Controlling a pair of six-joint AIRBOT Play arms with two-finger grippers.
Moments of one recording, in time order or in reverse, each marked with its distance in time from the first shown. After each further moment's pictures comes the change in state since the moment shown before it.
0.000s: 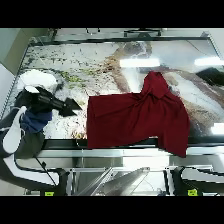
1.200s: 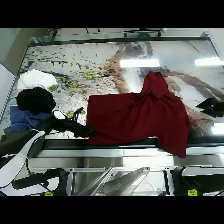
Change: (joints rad) left arm -0.325 0.232 -0.487 0.012 0.473 -0.080; right arm -0.172 -0.168 -0.117 -0.286 0.211 0.047
